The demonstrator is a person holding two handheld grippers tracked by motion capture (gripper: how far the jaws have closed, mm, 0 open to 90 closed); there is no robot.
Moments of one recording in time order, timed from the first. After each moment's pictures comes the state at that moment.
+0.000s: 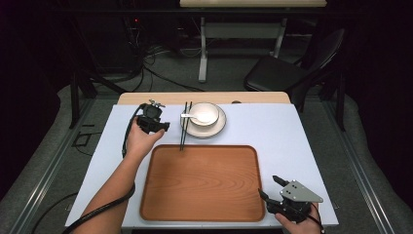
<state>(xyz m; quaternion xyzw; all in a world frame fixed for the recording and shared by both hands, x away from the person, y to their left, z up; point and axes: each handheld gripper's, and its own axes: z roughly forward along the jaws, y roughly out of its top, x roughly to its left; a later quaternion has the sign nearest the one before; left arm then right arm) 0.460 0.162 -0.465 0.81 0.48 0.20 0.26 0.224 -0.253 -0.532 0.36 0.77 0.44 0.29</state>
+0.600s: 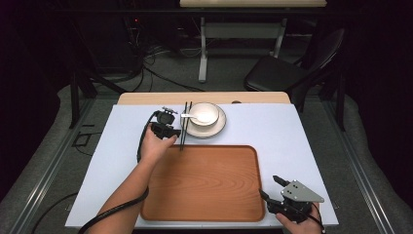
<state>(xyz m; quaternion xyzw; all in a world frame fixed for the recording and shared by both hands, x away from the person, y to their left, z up) 0.462 0.129 -0.497 0.81 0.50 0.15 0.26 0.224 -0.254 -0.531 0.36 0.77 0.44 0.29</state>
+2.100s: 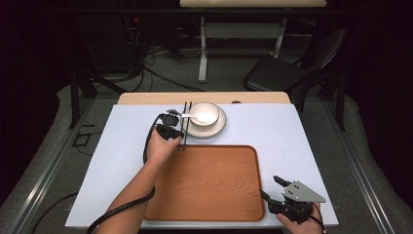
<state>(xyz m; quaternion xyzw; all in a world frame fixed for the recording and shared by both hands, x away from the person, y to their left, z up) 0.472 0.119 -0.511 0.81 0.53 0.12 0.23 0.223 -0.256 -0.531 0.36 0.77 0.44 0.29</state>
